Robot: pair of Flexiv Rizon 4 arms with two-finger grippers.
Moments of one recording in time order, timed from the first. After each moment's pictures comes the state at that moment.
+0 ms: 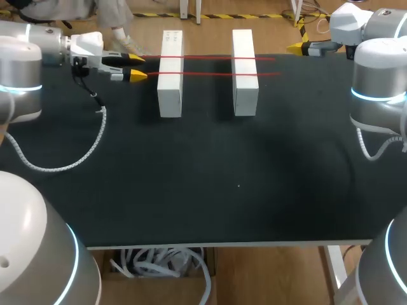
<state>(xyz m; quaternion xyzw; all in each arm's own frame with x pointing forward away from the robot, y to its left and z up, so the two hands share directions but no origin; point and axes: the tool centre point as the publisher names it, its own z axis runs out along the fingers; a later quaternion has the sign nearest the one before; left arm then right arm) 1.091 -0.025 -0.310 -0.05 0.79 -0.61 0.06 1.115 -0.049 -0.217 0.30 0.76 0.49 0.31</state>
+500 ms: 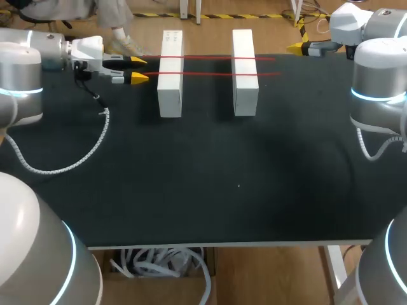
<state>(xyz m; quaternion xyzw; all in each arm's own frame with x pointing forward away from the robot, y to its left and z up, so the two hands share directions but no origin) 1.091 -0.028 -0.316 -0.05 0.77 -0.64 0.04 1.115 -0.049 -0.217 0.30 0.76 0.49 0.31</state>
